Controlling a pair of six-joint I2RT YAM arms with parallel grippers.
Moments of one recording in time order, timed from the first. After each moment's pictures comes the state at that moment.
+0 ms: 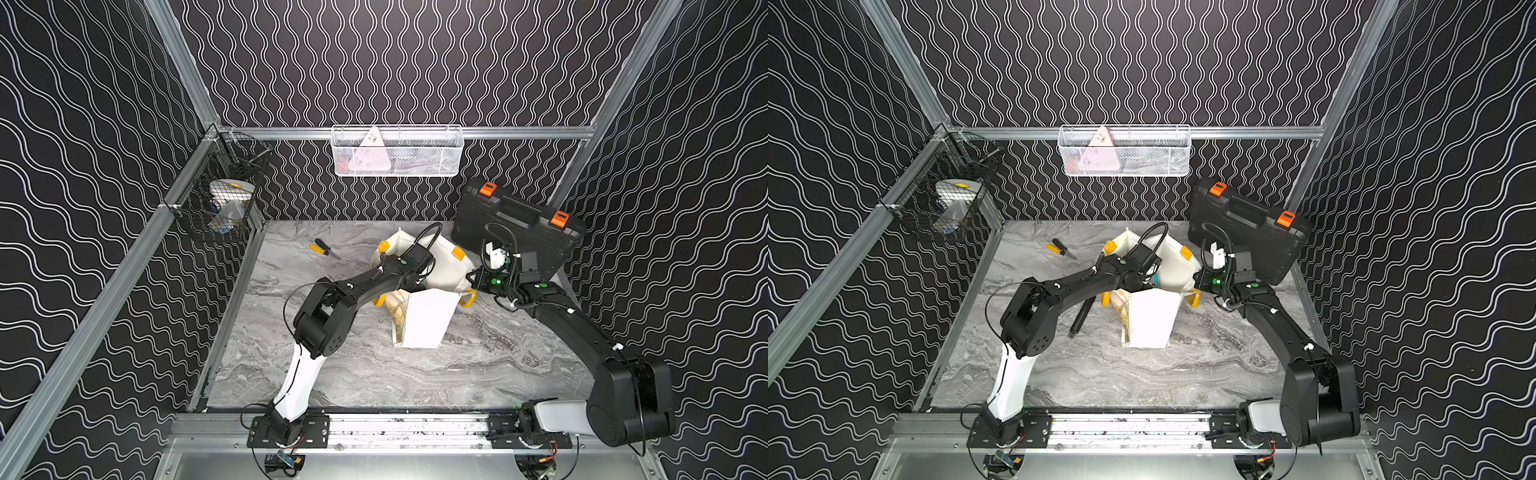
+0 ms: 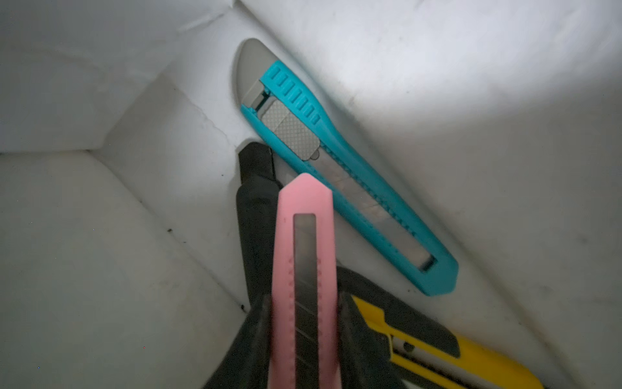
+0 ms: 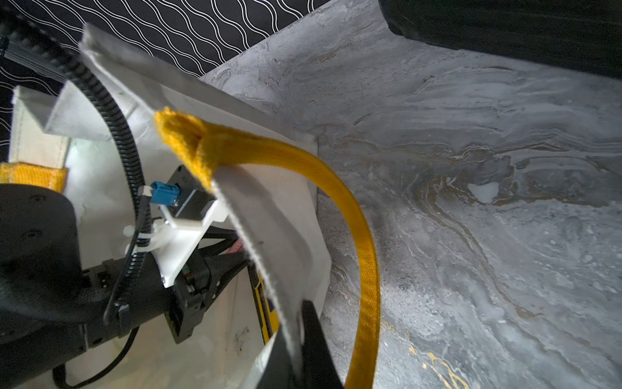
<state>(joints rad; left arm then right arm) -0.64 2.17 1.73 -0.74 -0.14 0.00 0.17 1.36 0.94 -0.29 -0.34 0.44</state>
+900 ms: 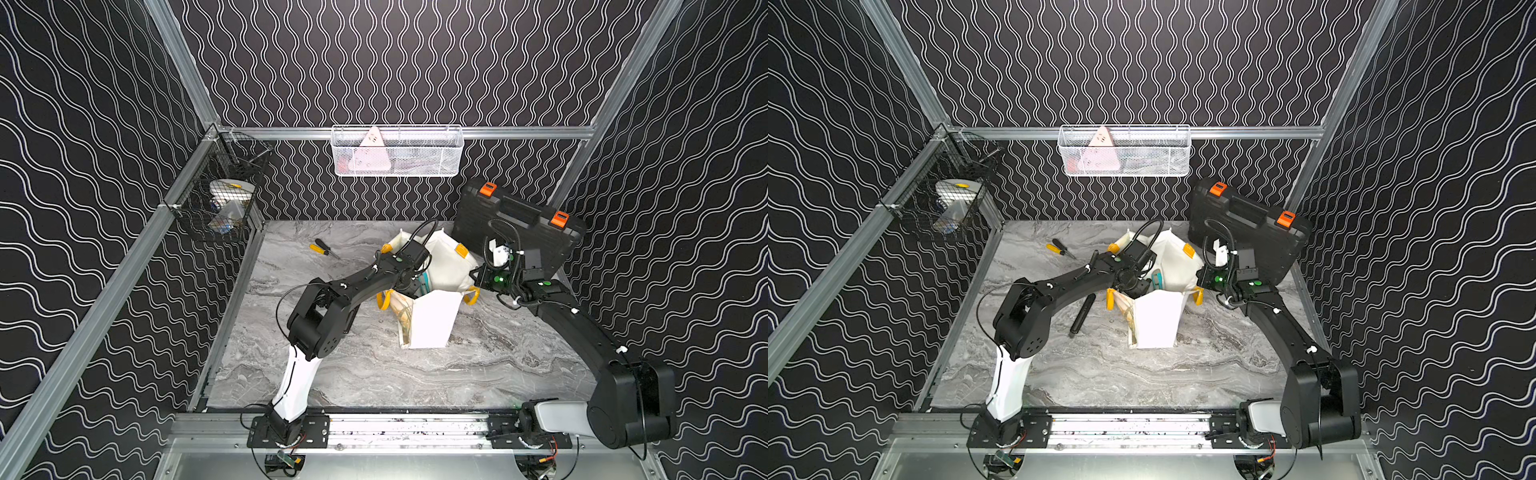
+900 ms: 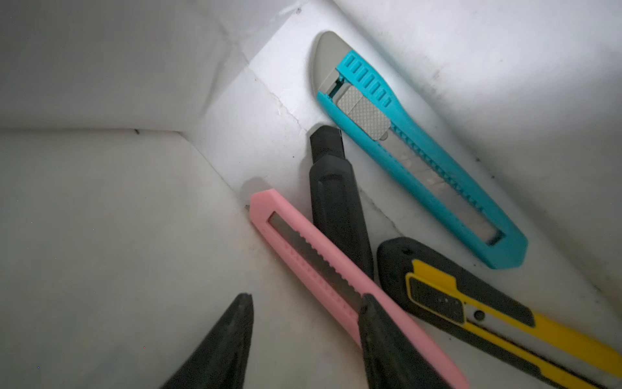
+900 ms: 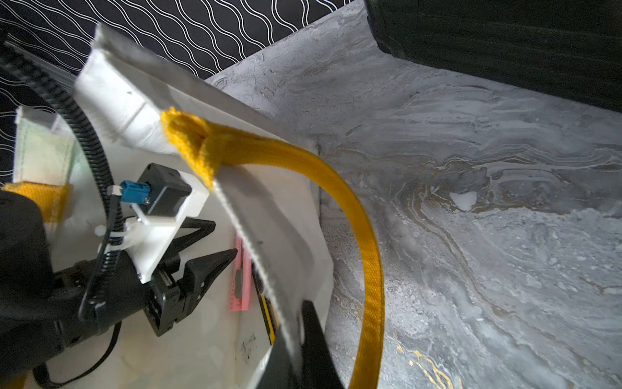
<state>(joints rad) -0.63 2.12 1.71 -0.74 -0.20 0.02 0.16 1.35 0.97 -0.33 -0.32 0.42</state>
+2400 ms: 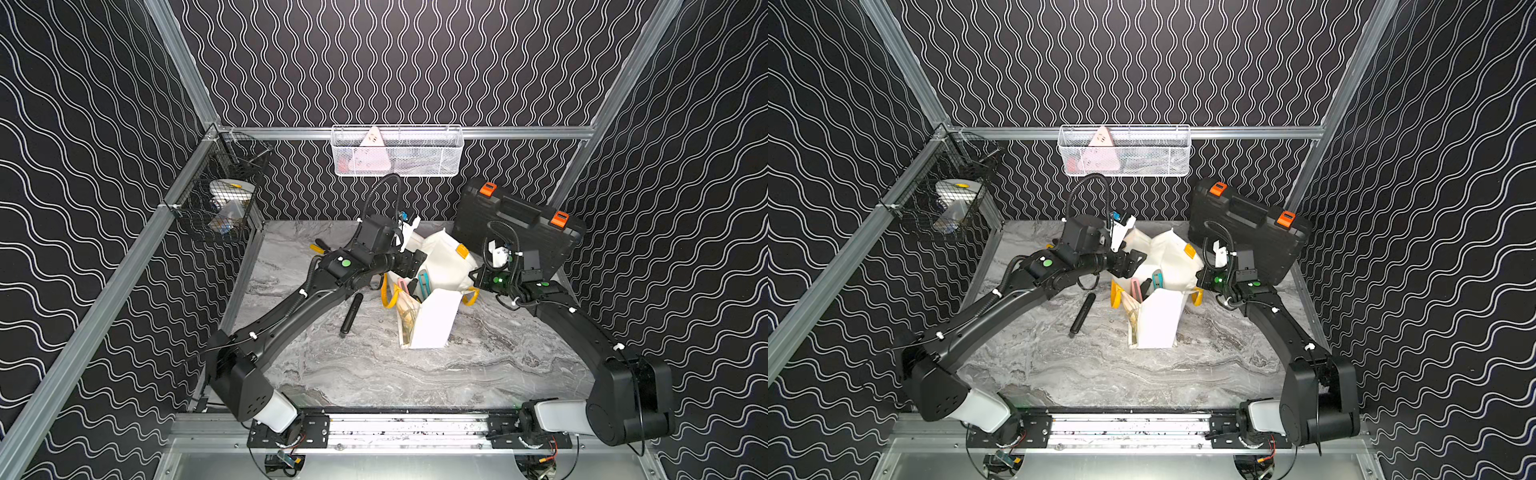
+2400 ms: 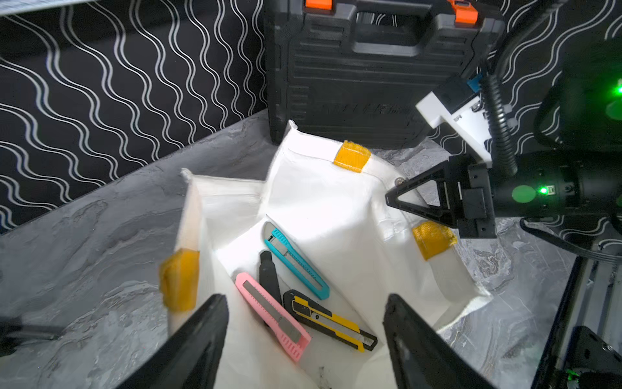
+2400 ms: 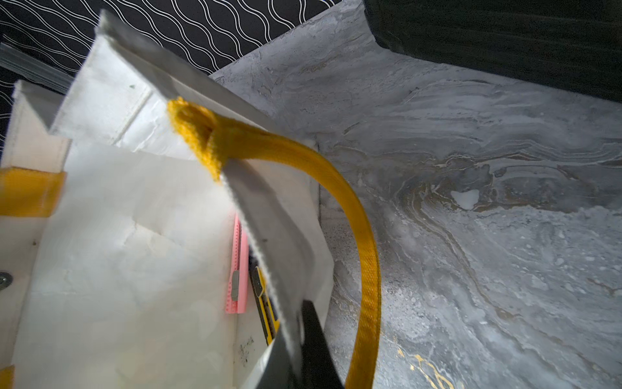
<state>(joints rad) -0.62 1.52 1.50 -0.48 0.03 -0.10 0.16 1.36 0.95 -0.30 -0.33 0.43</state>
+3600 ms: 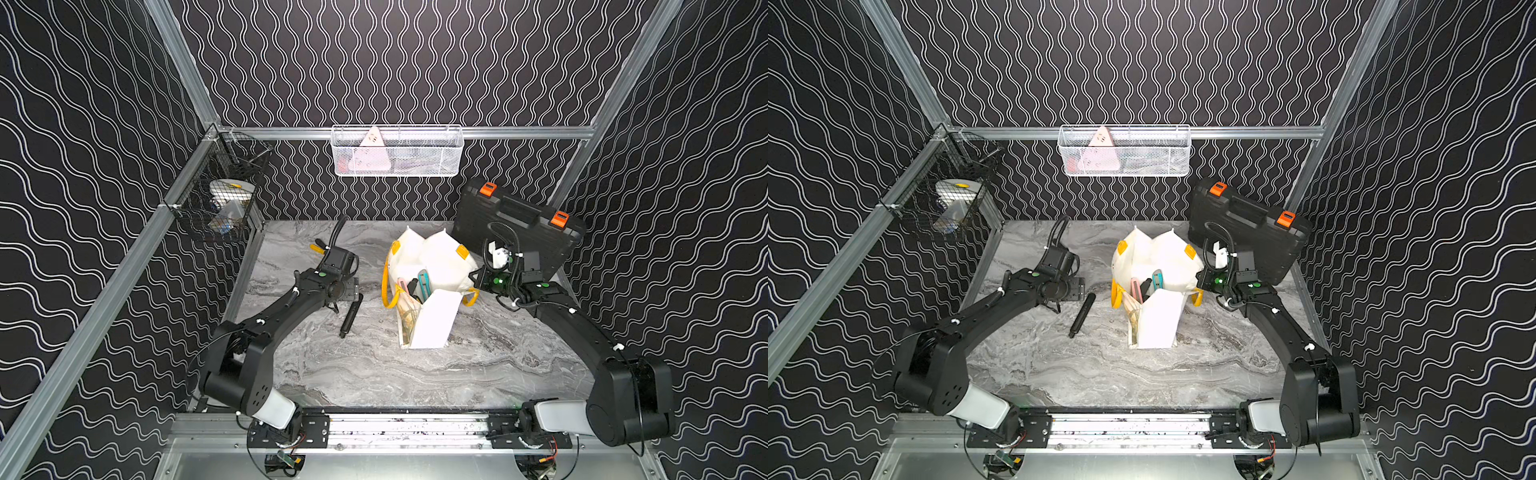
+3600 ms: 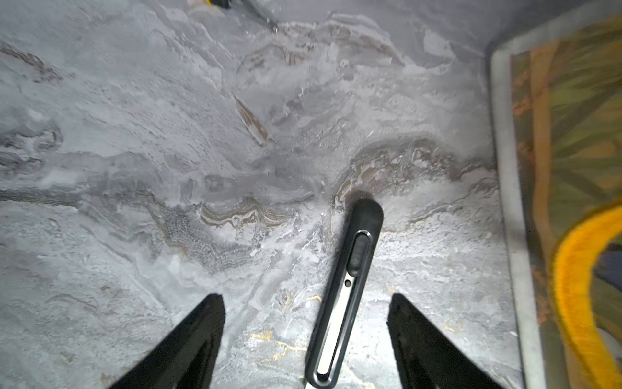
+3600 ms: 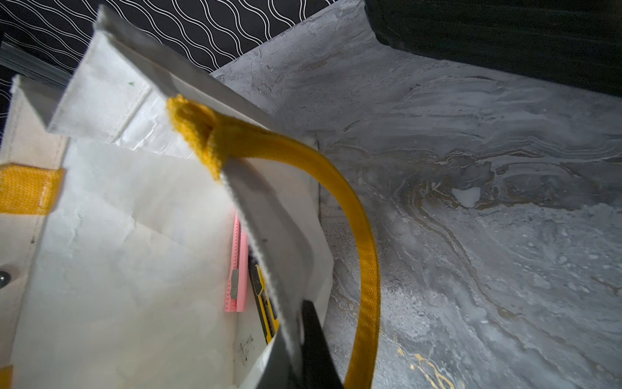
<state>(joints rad) -0.31 1.56 1.07 -0.59 -0.21 -0.35 0.16 1.36 0.94 -0.29 -0.34 0.42</state>
